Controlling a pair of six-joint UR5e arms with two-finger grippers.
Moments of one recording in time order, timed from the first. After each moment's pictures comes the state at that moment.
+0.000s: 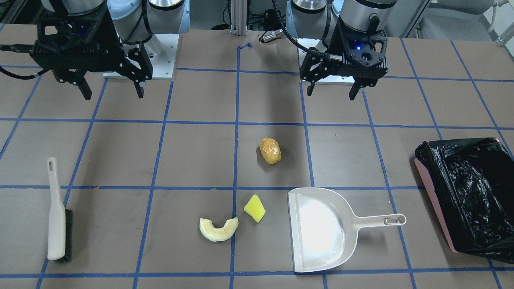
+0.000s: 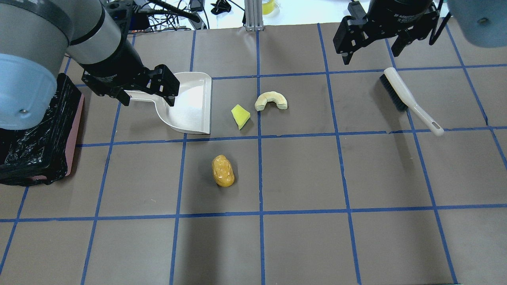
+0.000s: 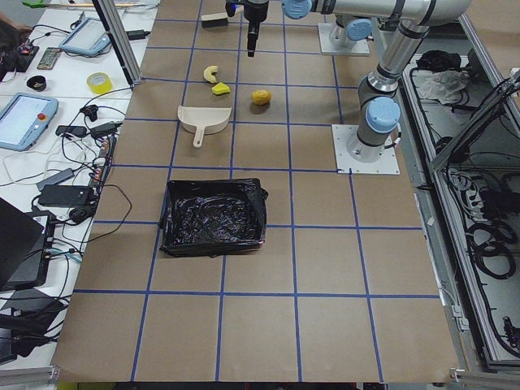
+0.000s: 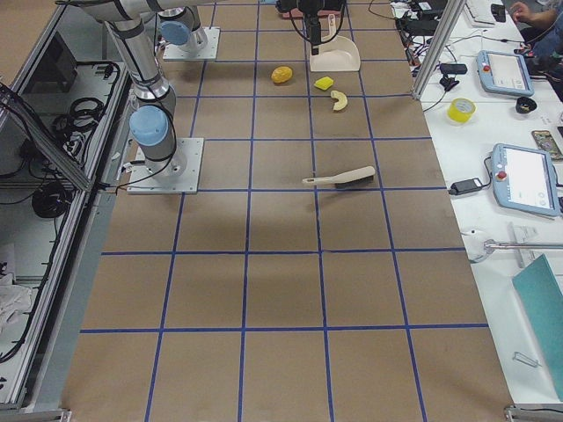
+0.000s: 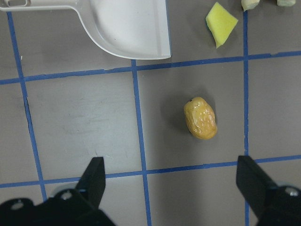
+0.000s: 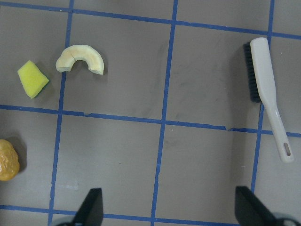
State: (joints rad) left arm -1.64 -1.50 -1.63 -1.49 1.55 0.01; right arm 1.63 -1.56 1.44 -1.59 -1.60 -0.05
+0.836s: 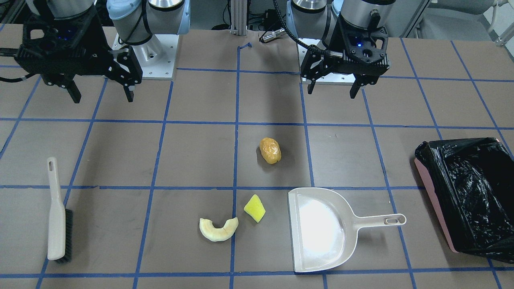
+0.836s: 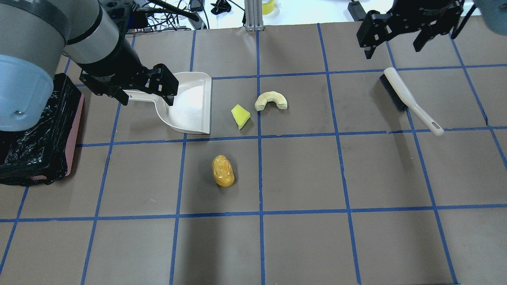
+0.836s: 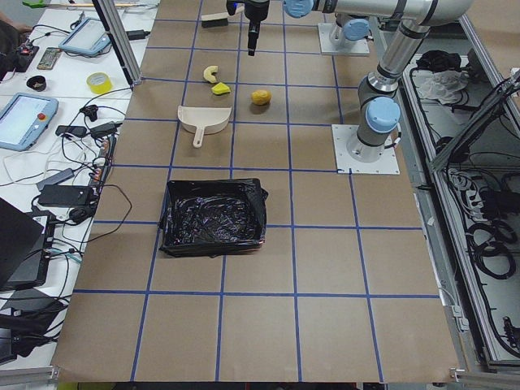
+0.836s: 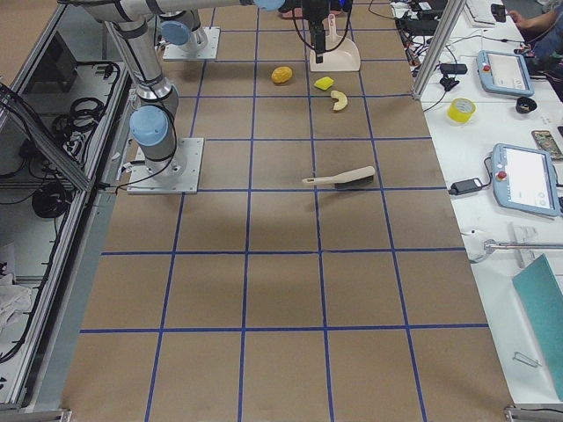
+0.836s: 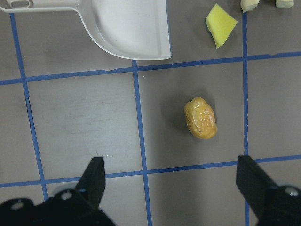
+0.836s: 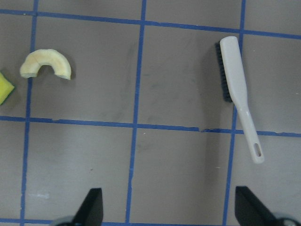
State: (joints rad) left arm -1.64 -1.49 -1.63 -1.50 1.55 0.01; right arm 1.49 -1.53 1.44 -1.60 -1.62 -0.16
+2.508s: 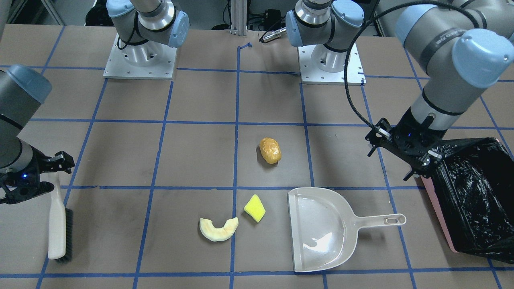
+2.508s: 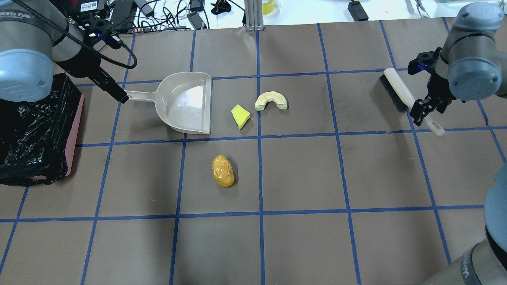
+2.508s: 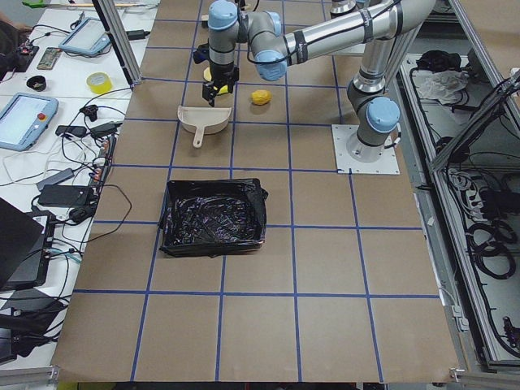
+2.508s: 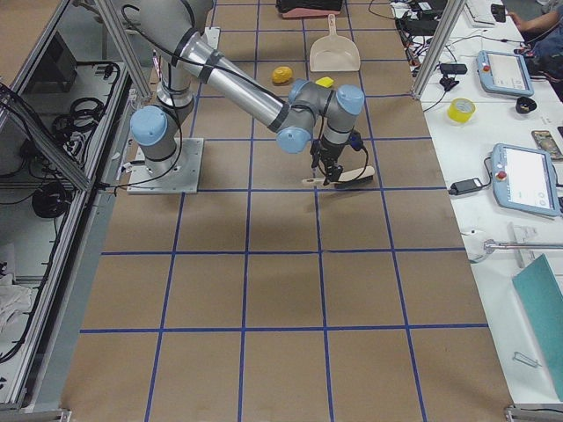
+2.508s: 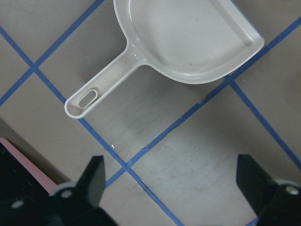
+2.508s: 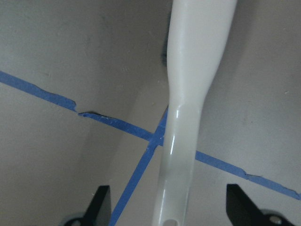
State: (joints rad) left arm -1.36 -1.75 -1.68 -1.18 1.53 1.04; right arm 1.22 -1.19 1.74 -2.02 -1.76 -0.78
